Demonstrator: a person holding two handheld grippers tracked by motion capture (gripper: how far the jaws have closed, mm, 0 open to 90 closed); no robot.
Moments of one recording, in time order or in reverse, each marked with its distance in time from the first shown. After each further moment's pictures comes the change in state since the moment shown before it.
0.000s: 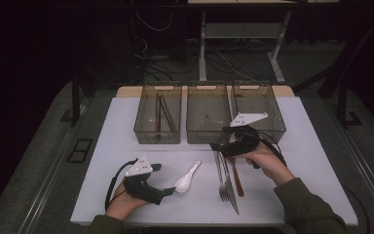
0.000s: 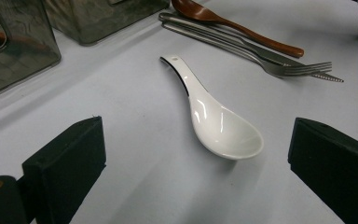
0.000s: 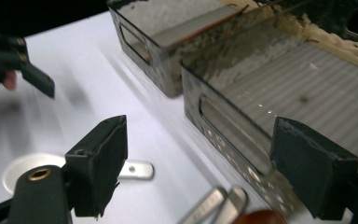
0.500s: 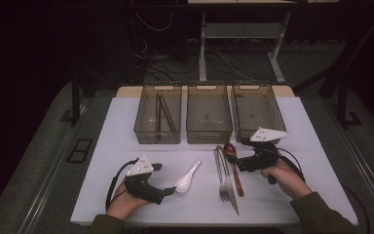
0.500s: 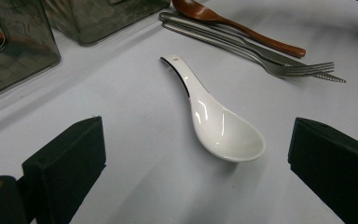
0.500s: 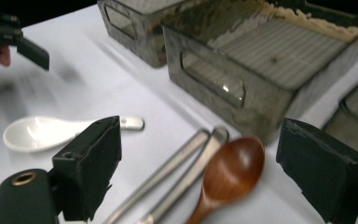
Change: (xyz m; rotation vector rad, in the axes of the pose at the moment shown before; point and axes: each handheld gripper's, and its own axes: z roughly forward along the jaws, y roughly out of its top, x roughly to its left) left arm 0.000 0.001 0.001 0.003 -0.001 0.004; right arm 0.000 -0.051 -0.039 -0.034 -0.053 0.059
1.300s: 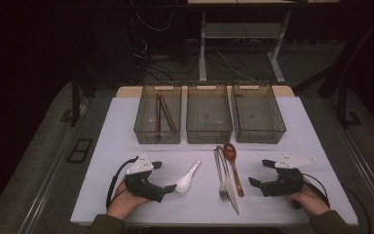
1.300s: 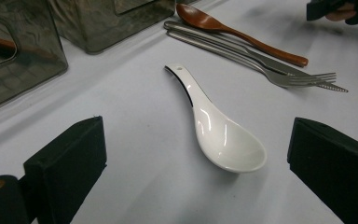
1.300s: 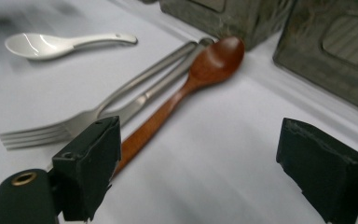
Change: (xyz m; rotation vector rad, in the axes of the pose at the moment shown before) left arm 0.000 0.007 0.000 -0.009 0.031 -0.018; right arm -0.004 -0.073 -0.047 0.047 -0.041 0.003
